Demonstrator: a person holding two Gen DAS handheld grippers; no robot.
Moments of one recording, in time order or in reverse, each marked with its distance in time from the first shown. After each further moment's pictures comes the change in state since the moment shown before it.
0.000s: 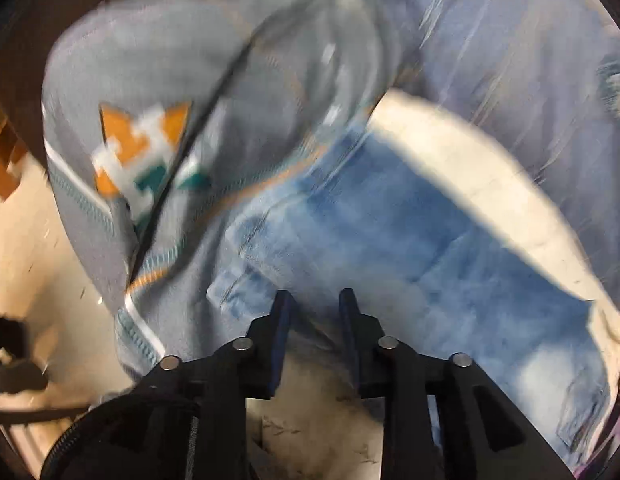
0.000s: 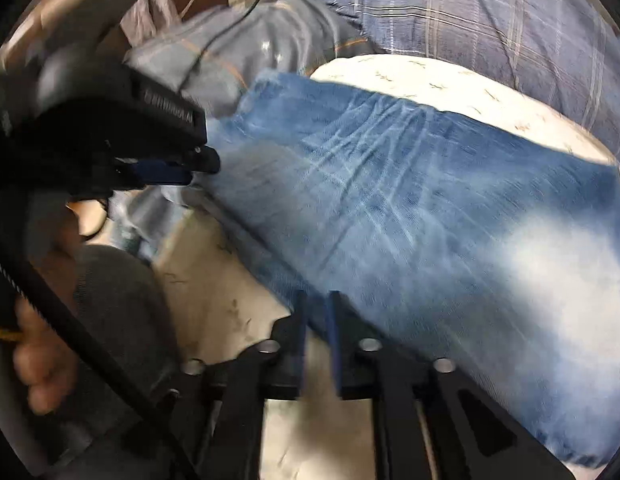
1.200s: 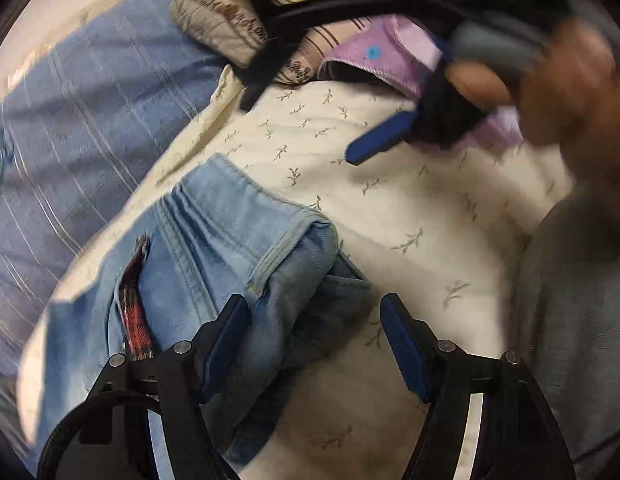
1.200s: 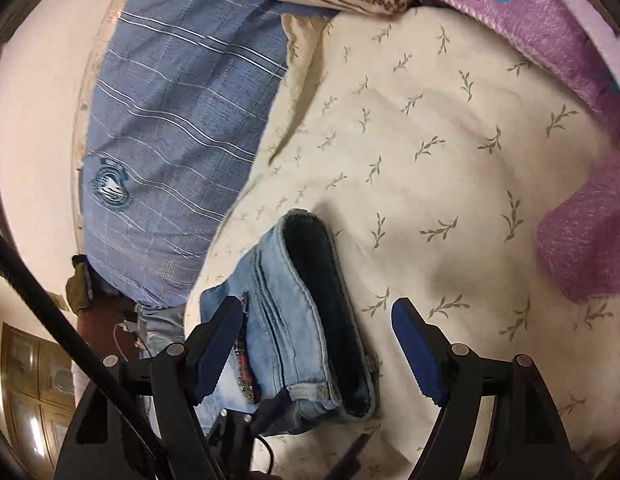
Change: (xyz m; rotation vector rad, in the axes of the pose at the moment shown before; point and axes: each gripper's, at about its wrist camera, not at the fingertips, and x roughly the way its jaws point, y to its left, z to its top) left arm -0.019 -0.372 -0.287 1.501 -0.244 -0.612; right arm -0.235 -0.375 -0.186 1.165 -0.353 0.078
